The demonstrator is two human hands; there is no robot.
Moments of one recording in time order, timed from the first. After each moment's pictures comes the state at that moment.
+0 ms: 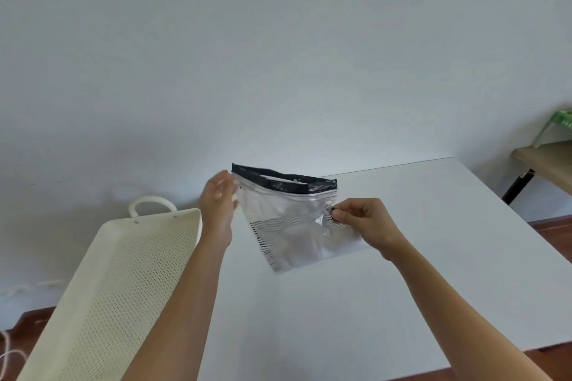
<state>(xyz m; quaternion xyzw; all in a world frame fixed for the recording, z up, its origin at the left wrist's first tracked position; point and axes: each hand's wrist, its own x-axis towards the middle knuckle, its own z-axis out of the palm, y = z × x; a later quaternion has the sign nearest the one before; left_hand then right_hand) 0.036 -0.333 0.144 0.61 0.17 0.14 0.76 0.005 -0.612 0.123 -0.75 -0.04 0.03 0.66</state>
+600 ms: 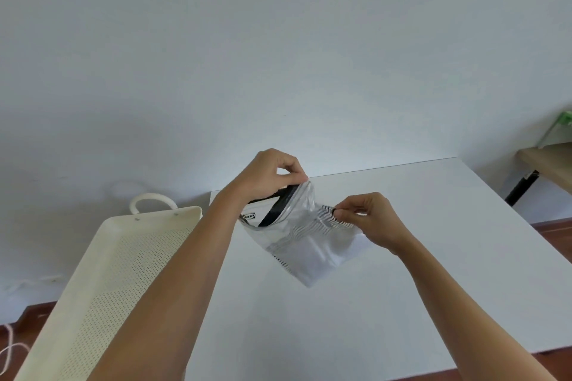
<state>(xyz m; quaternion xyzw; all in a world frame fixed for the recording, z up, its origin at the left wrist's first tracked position) 0.062 -0.380 0.213 0.89 -0.23 -0.03 0.39 0.008 -0.620 0.139 -0.84 -0.10 0.00 0.53</state>
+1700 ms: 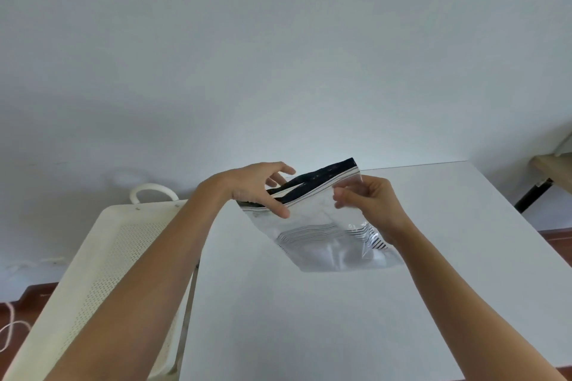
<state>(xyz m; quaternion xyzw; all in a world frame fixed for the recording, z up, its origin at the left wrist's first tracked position) 0.081 -0.342 0.207 0.92 -0.16 -0.25 0.27 0.041 -0.605 0.152 -0.71 -0.07 0.00 0.70</state>
